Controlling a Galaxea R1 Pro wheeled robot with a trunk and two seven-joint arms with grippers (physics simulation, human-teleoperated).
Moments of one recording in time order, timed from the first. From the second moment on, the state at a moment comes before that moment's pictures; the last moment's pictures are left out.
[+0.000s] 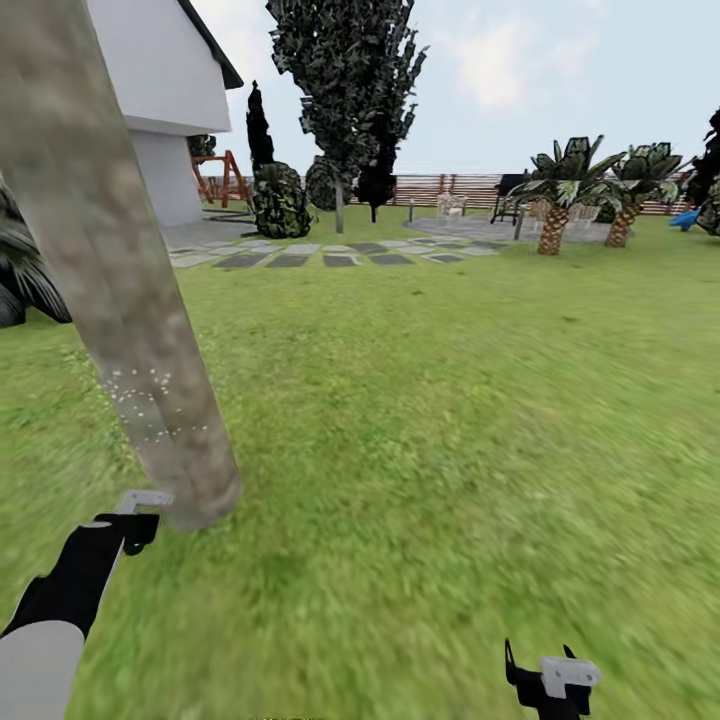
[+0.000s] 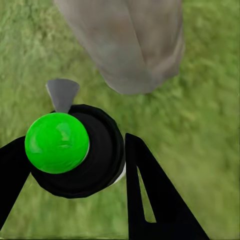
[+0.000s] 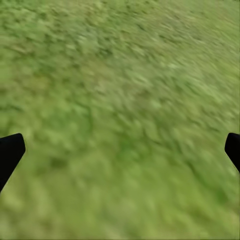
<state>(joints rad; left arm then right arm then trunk) -0.64 0.20 0.38 -0.80 -0.43 0.44 -0.18 -0.41 -0.07 -0.41 -0.05 0.50 -0.83 -0.25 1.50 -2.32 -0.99</state>
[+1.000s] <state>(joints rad) -0.64 0.20 0.38 -0.78 -0.43 0.44 -0.08 -0.41 -0.07 -0.41 -0.05 0.50 -0.83 -0.25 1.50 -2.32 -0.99</state>
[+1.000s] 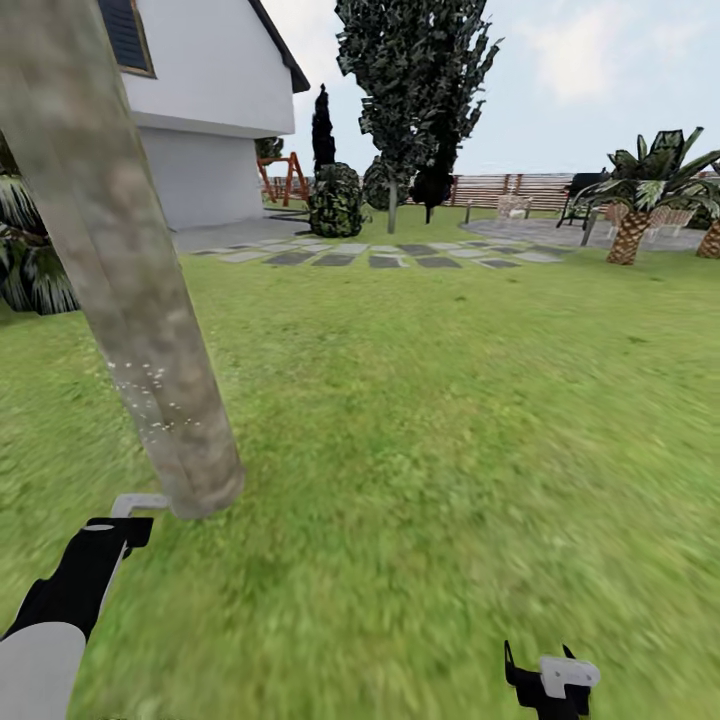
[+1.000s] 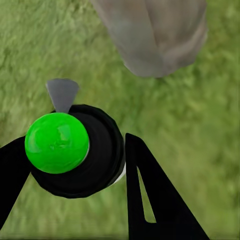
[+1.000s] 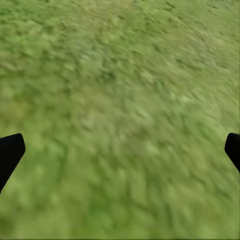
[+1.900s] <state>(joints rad) -0.64 0.21 0.38 -0.78 -0.43 0.44 -0.08 -0.41 -0.07 -0.41 -0.05 0.50 -0.83 -0.25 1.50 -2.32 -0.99</state>
